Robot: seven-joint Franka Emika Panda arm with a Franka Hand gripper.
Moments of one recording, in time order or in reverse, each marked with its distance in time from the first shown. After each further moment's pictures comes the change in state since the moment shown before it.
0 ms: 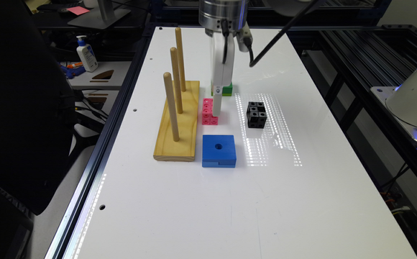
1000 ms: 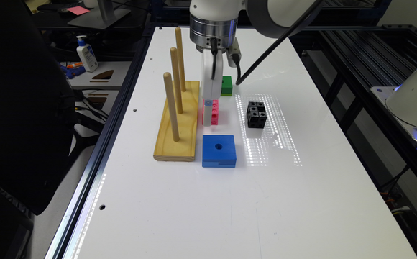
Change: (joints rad) arm 0.000 0.098 0.010 0.070 0.000 0.048 0.003
